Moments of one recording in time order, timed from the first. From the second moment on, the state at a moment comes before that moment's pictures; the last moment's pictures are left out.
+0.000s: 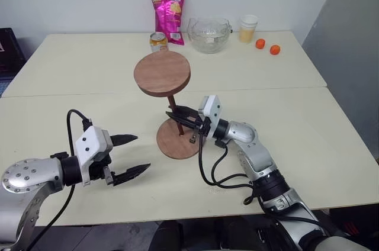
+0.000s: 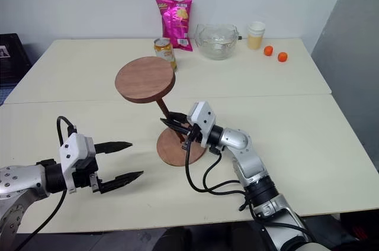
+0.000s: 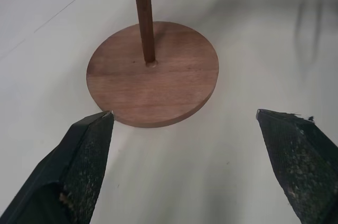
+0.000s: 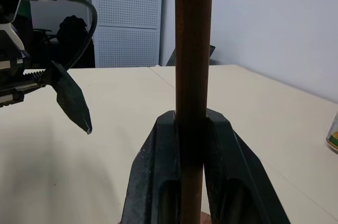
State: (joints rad) left arm 0.19 0.88 0.36 -0.45 -0.50 0.40 -1.04; right arm -0.56 -0.02 0.30 0.20 0.18 -0.07 0.78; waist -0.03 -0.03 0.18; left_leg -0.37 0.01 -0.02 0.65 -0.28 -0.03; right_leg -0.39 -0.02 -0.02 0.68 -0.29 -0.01
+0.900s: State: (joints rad) left arm 0.20 0.87 0.36 -0.41 -0.50 0.35 -1.05; right arm -0.54 -0.02 0.31 0.20 0.16 0.00 0.73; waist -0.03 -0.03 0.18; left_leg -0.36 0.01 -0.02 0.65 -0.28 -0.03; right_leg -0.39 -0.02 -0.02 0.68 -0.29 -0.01
